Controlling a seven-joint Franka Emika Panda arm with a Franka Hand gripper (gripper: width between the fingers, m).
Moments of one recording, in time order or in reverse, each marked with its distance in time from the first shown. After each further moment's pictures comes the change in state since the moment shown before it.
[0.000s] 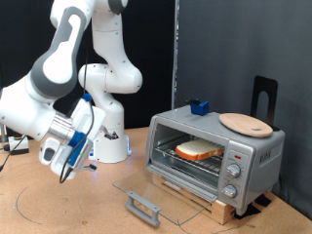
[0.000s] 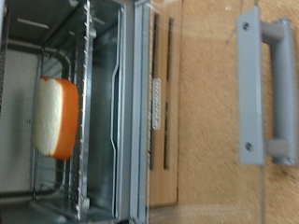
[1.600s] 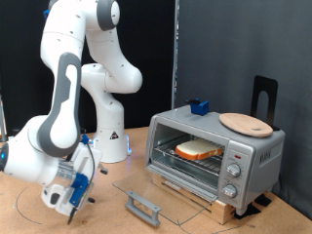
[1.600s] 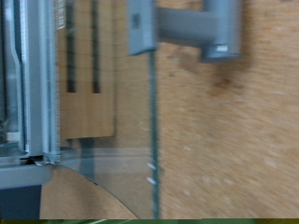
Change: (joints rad) arm -0.001 0.264 0.044 -0.026 -0.106 0.113 -0.142
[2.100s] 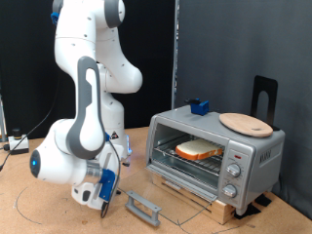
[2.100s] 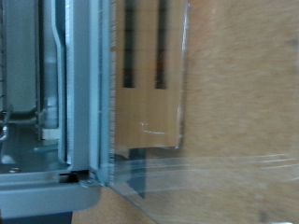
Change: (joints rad) arm 0.025 -0.044 0.088 -0.141 0.050 0.011 -0.014
